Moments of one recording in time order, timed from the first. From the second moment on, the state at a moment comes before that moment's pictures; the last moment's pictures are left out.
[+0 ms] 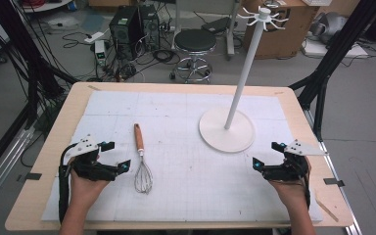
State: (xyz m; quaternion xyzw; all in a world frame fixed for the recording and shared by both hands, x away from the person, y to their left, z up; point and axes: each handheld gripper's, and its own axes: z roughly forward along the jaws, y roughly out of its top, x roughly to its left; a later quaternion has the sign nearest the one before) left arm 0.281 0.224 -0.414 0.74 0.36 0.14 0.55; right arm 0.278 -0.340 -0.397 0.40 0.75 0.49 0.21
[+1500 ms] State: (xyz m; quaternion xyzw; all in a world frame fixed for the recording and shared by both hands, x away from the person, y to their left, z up) left arm 0.383 0.164 -0.434 0.82 0.48 0.12 0.30; right arm 0.283 -0.335 -0.403 0.39 0.77 0.46 0.21
